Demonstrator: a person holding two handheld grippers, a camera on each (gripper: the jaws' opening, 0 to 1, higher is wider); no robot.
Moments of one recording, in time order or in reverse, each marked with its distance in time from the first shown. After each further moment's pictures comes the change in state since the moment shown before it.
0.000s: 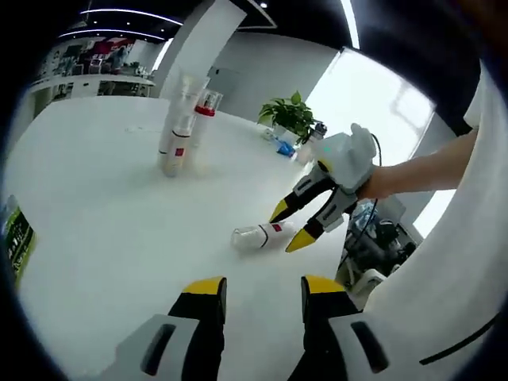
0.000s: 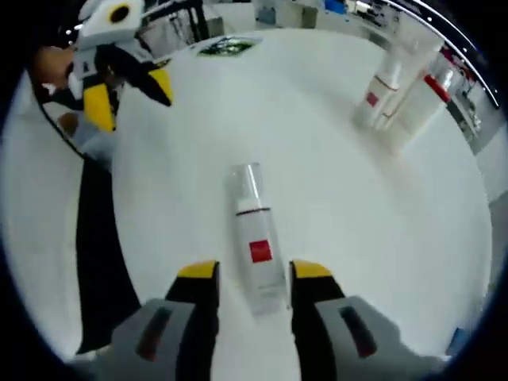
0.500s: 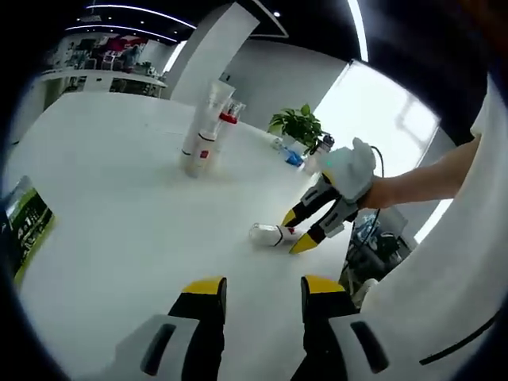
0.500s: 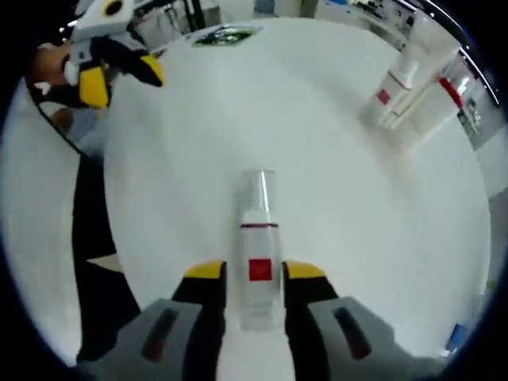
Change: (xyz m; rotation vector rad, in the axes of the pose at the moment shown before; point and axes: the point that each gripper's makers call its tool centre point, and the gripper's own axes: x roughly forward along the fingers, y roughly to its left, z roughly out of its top) left arm -0.022 0.021 0.002 -0.062 -0.062 0.018; right arm 0.010 0.000 0.005 0.070 0.022 -0.009
